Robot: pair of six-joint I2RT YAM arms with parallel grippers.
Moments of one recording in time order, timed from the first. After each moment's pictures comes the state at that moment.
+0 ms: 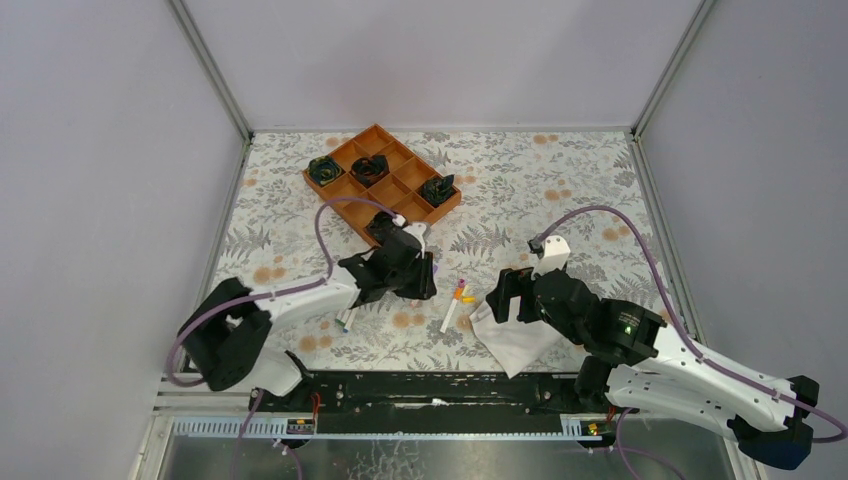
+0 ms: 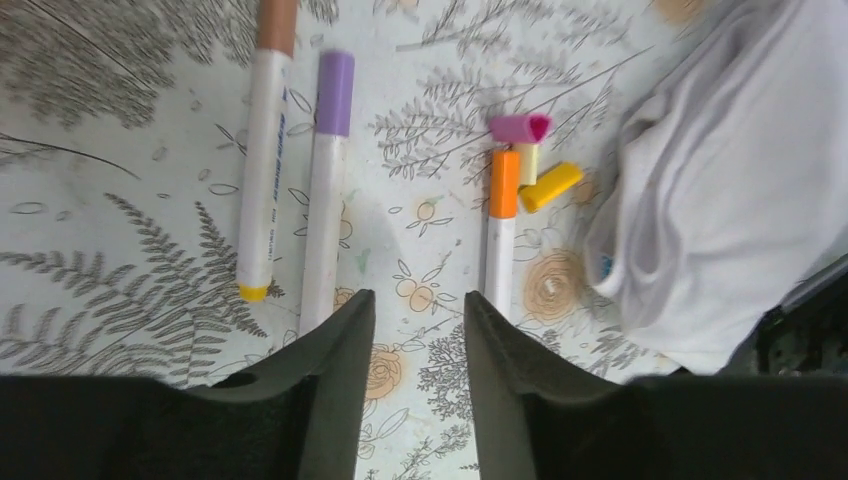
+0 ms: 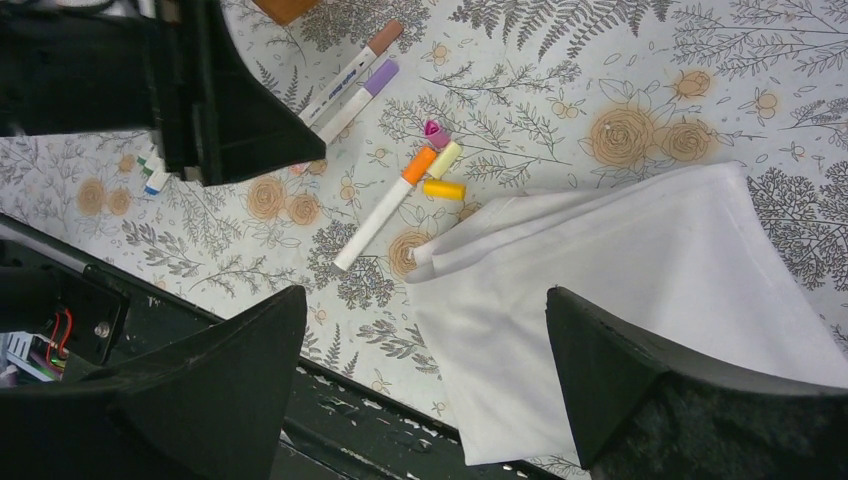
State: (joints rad) left arm -0.80 1.49 0.77 -0.15 0.05 -0.59; right arm 1.06 0.69 0.73 -0.69 0.43 0.66
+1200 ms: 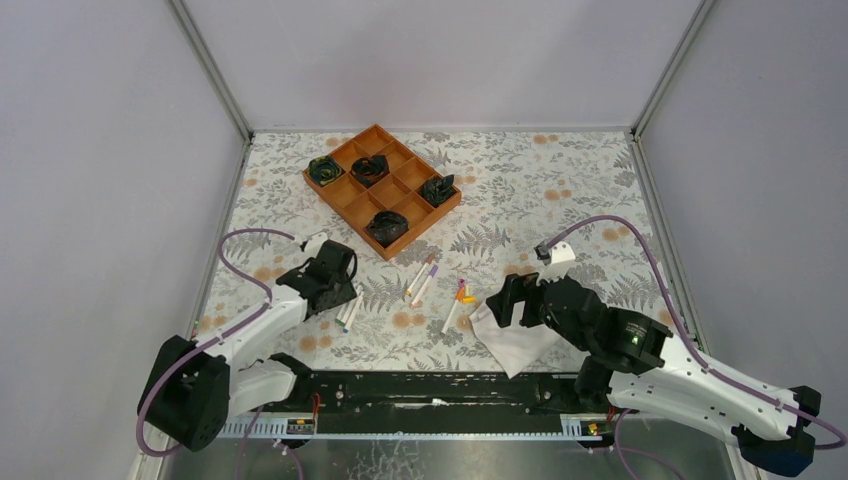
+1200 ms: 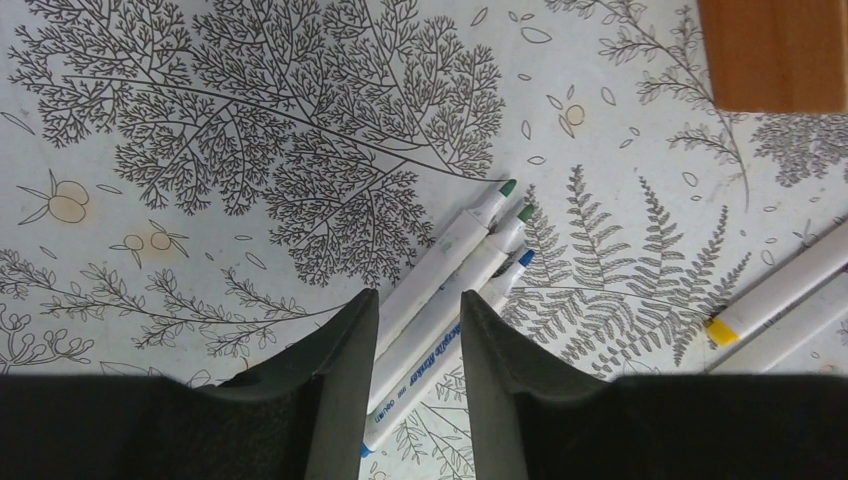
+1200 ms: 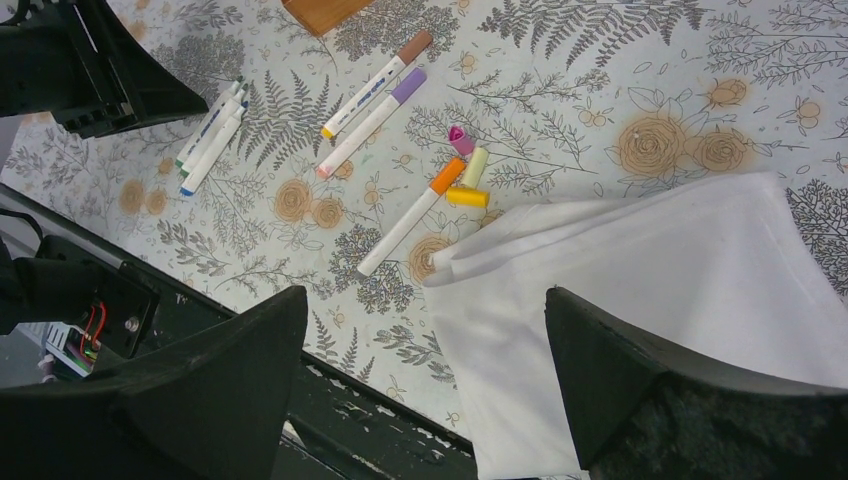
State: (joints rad) left arm -0.45 1.11 0.53 -0.48 -0.29 -0.80; right arm 1.06 0.60 0.65 -0.62 0.40 0.66
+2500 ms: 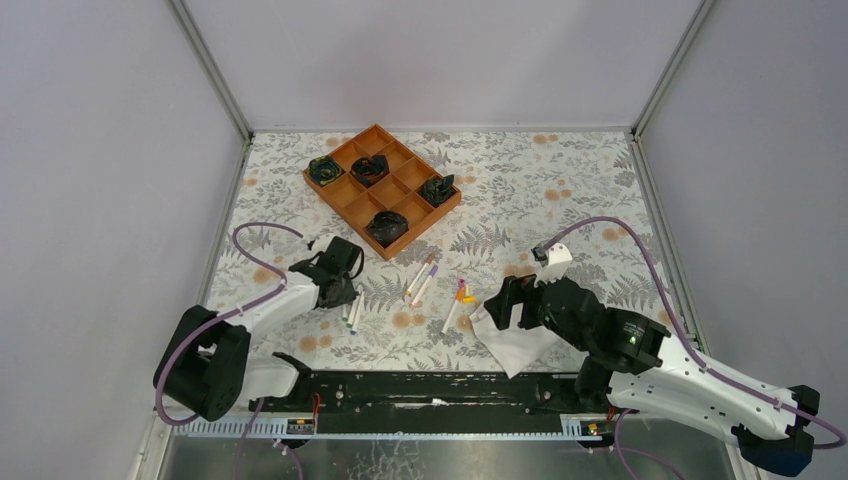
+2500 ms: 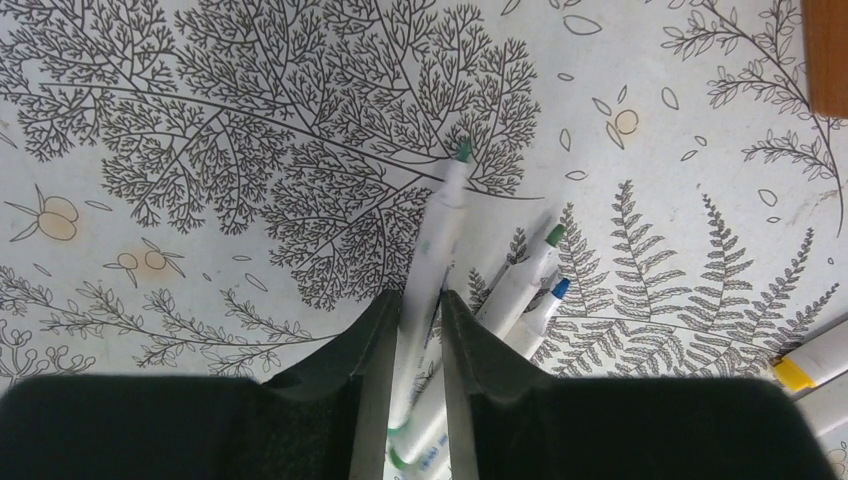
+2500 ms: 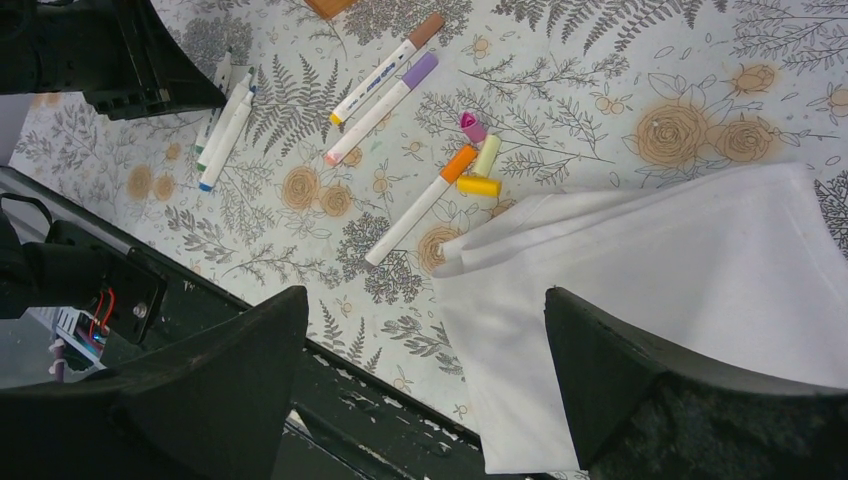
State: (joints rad) left arm -0.44 1.27 0.56 -0.47 -0.29 -0.78; right arm 1.06 0.60 0.63 -0.61 0.37 0.67
